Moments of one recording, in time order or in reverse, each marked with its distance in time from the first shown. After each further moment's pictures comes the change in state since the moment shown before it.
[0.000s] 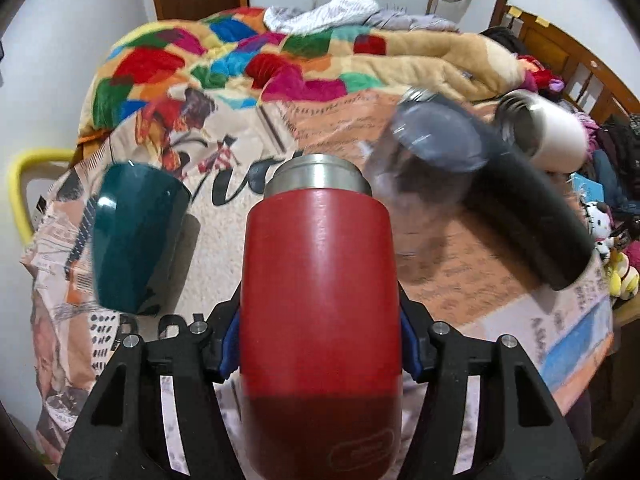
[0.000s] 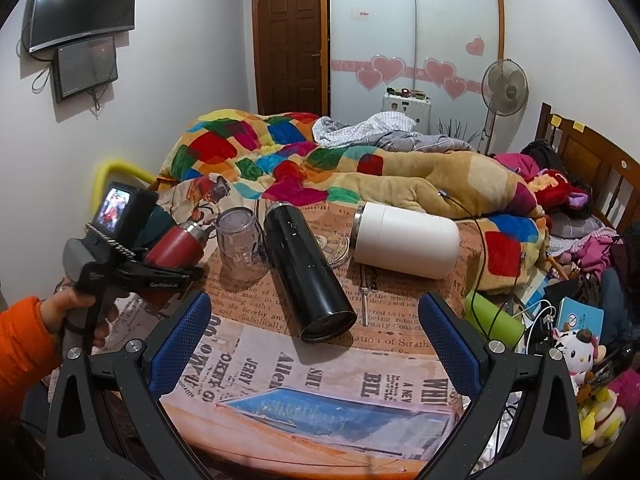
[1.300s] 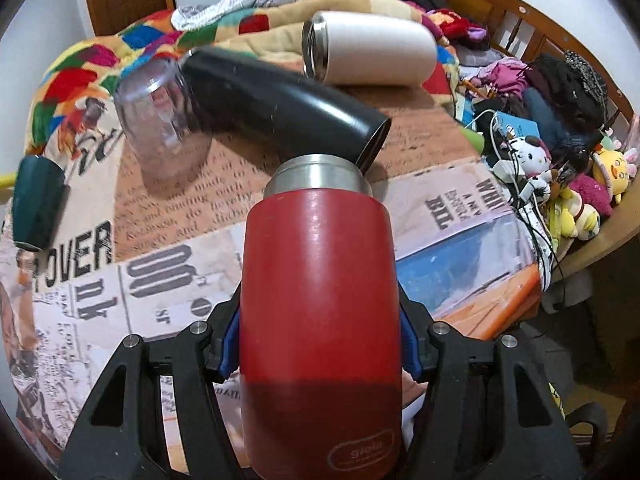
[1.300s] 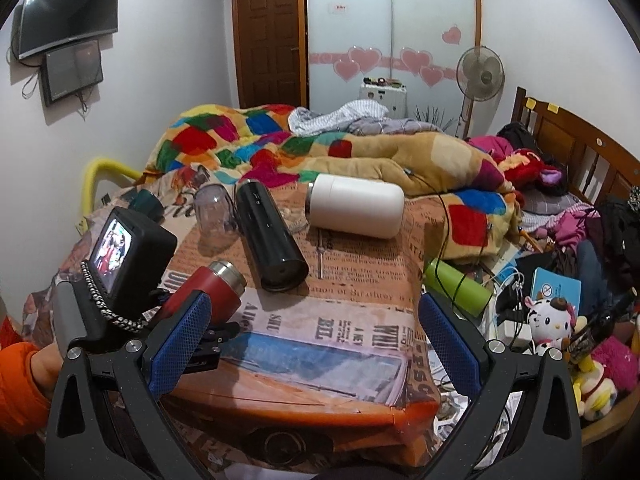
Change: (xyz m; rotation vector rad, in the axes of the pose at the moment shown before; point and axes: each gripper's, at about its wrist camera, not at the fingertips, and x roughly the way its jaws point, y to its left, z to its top) left arm -0.021 -0.153 -0.061 0.133 0.078 -0.145; right arm -0.037 -0.037 -0.035 0.034 0.039 -0.046
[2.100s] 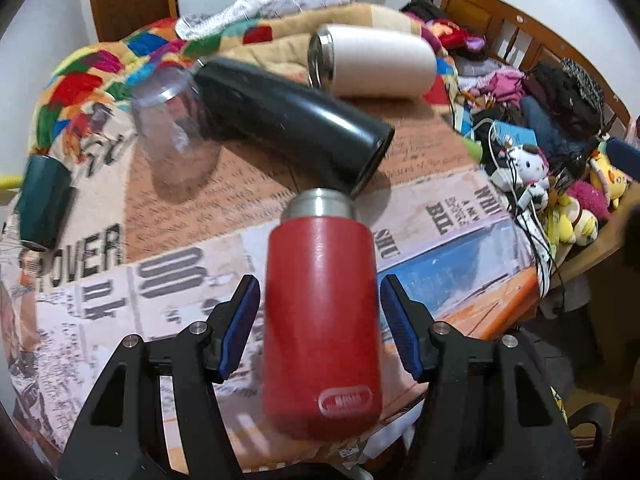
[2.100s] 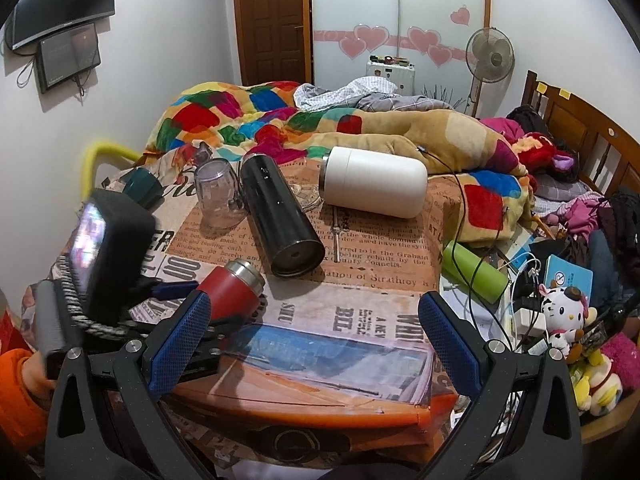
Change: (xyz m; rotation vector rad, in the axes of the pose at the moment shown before) left arm -0.022 0.006 -0.007 0.000 -0.066 0.000; right arm 0.023 0.014 0.000 0.001 0.072 0.014
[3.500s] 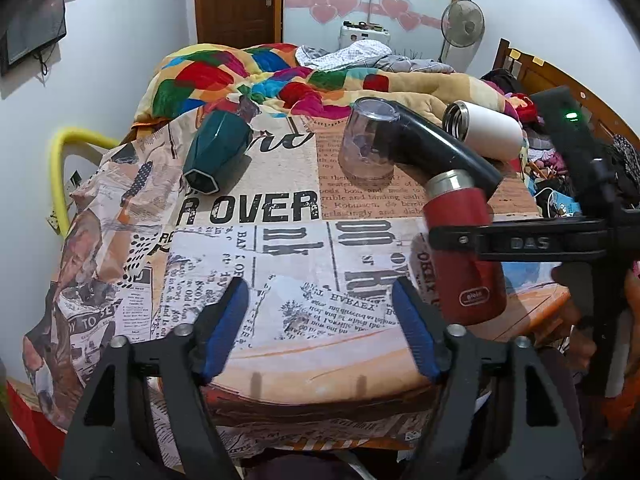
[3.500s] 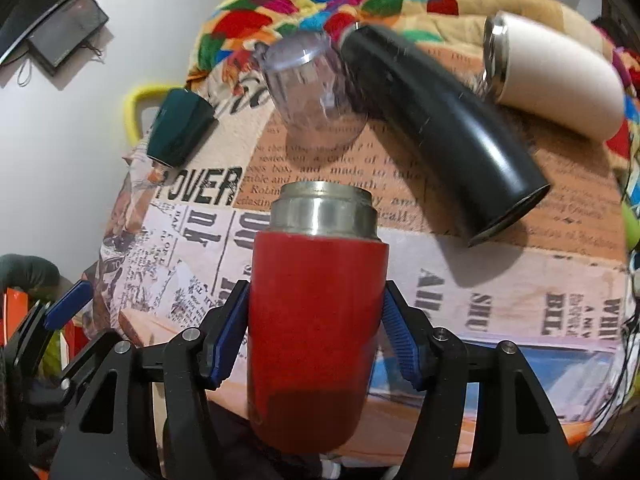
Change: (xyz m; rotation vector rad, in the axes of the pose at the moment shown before) left arm -0.095 0.098 -0.072 -0.221 -0.170 0.200; right arm 0.129 0.075 0.002 0.080 0.369 0.305
